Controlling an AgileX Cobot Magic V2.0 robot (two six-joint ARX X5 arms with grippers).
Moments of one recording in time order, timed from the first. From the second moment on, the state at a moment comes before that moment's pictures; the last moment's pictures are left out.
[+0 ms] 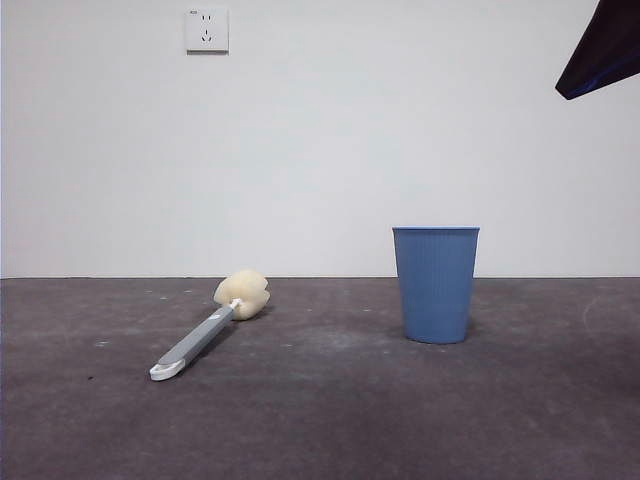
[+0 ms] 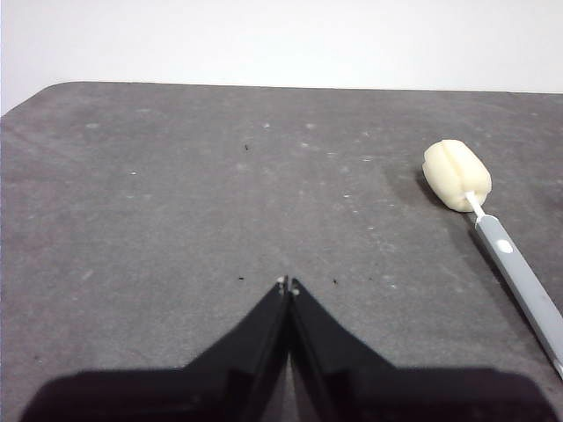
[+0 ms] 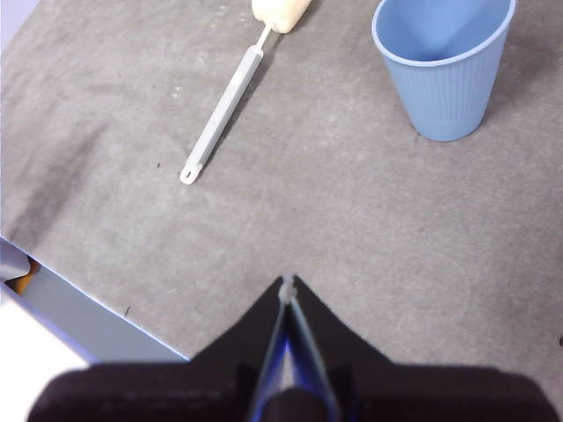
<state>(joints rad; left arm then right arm) 0.00 0.01 0.02 -0.19 0.03 -0.05 0.48 0.77 0.76 -0.66 -0.26 0.23</state>
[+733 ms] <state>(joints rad) 0.00 0.01 0.02 -0.19 0.03 -0.05 0.38 0.62 0.70 -0.49 -0.09 0.09</state>
